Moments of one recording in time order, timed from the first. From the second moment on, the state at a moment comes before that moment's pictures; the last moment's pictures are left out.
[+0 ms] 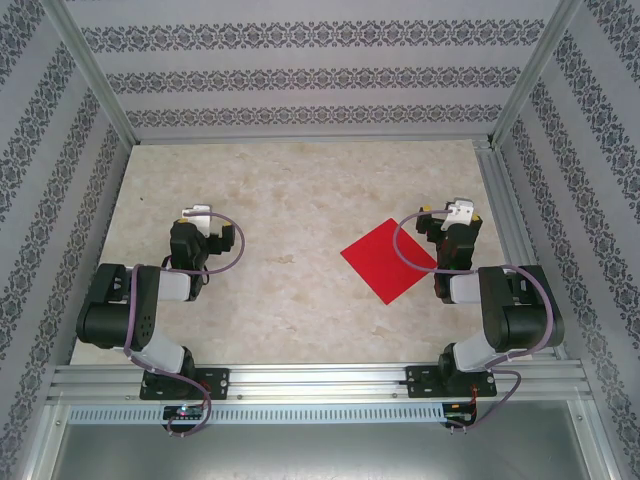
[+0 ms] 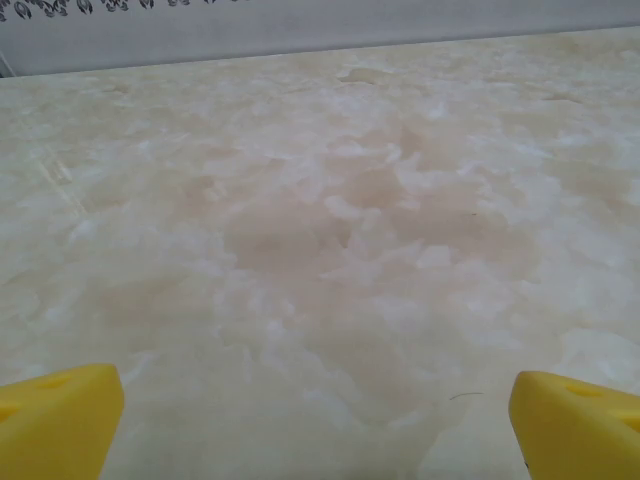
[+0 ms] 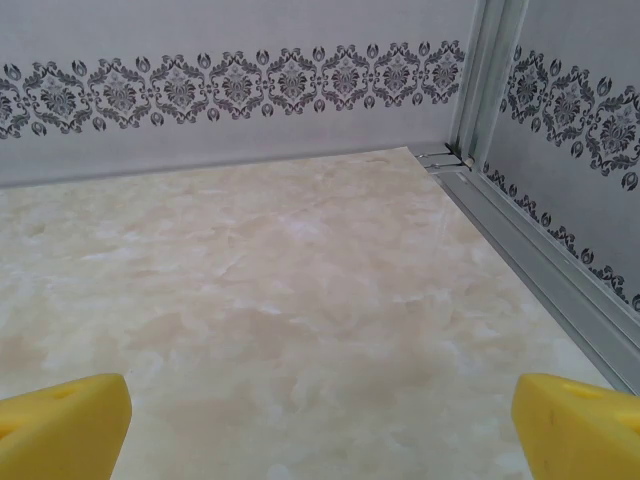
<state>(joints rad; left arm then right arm) -0.05 1.56 0.40 0.78 -0.02 0.02 0.01 1.53 0.34 0.98 0.21 0.02</state>
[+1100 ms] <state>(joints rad) -0.05 1.49 0.49 0.62 -0.04 0.02 0.03 1.44 0.31 0.95 0.28 0.02</state>
